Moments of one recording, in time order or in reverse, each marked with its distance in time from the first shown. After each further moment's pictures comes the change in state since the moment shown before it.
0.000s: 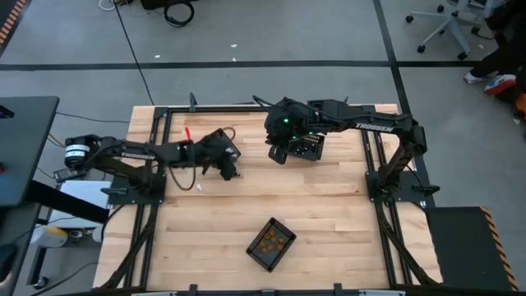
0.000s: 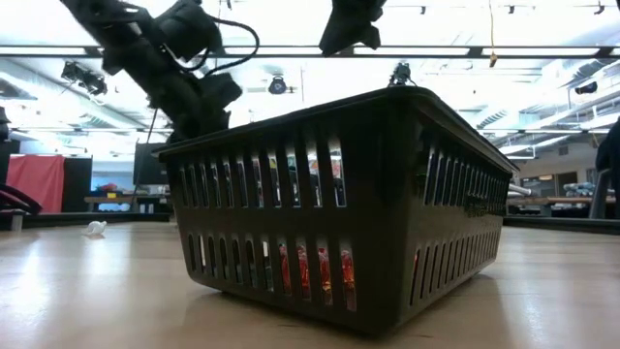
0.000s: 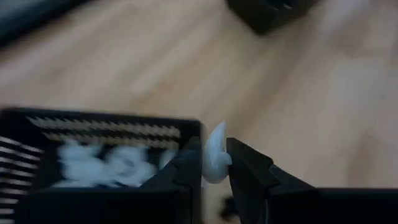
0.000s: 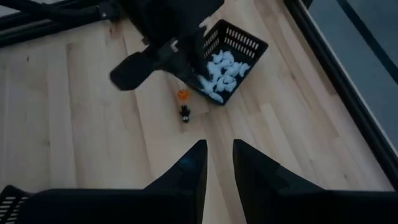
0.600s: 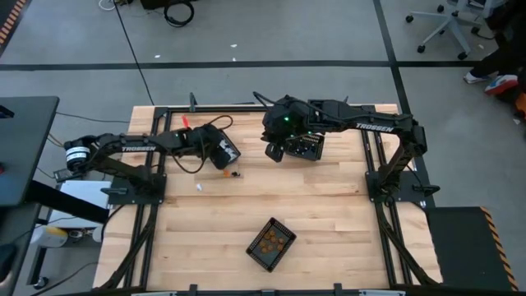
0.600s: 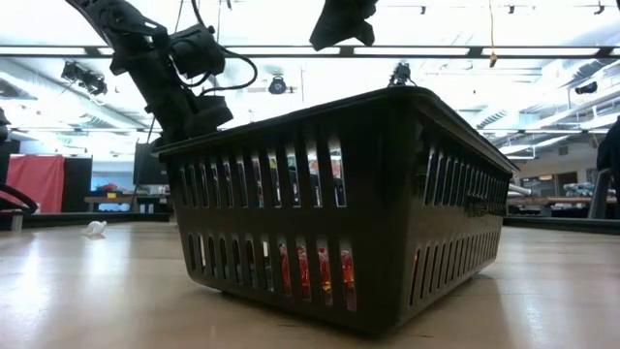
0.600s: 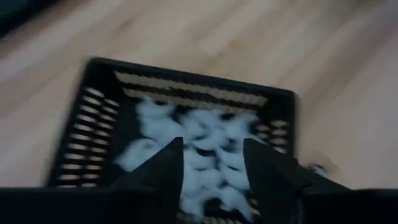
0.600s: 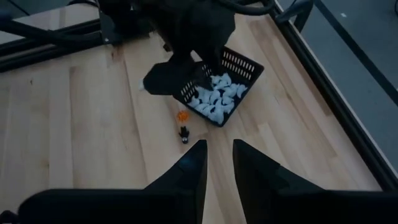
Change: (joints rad) left arm 0.183 0.007 0.068 -0.264 0.051 0.039; right arm 0.000 -0.001 0.000 0.078 0.023 0.004
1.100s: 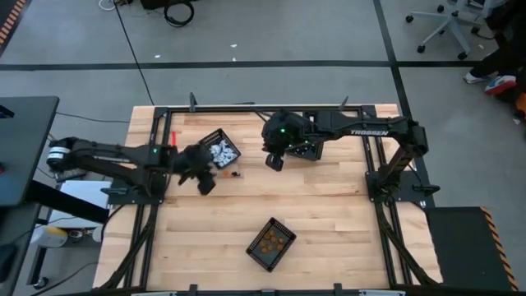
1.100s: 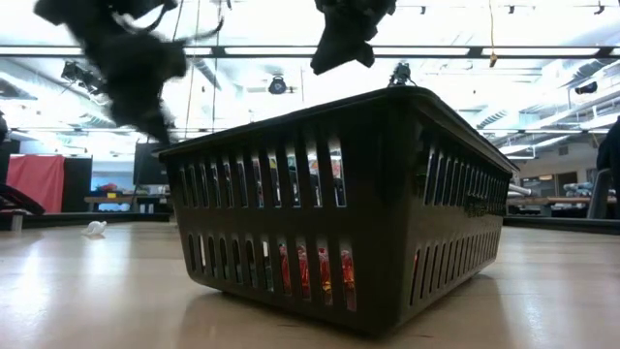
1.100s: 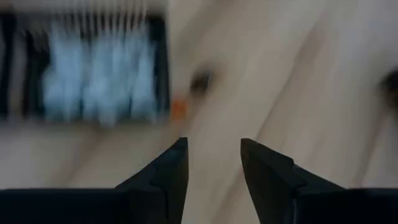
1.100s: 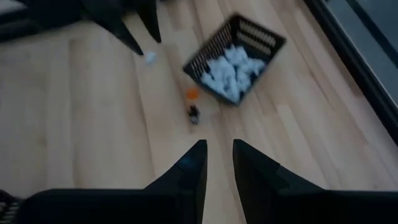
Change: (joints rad) left arm -0.366 -0.282 -0.008 -0.274 0.002 -0.155; right arm 0.020 -0.009 -0.159 0.094 -0.025 0.008
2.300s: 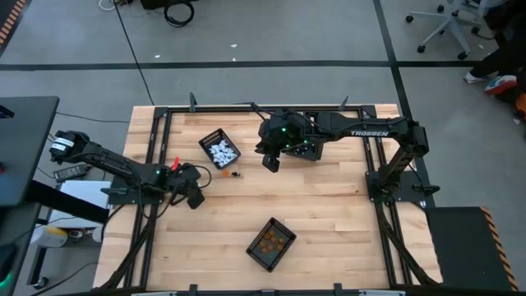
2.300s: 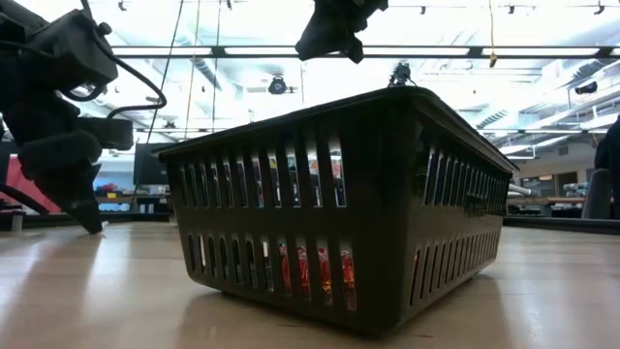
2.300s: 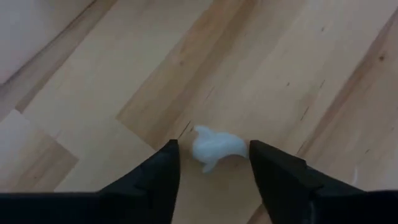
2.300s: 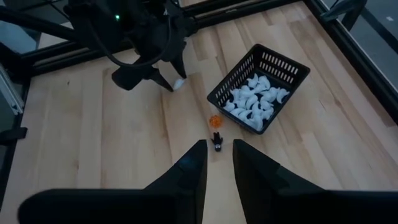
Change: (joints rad) left arm -0.243 0.011 -0.384 0.122 -0.109 -0.336; right arm 0.007 -0.004 -0.015 0.129 -0.074 0.016
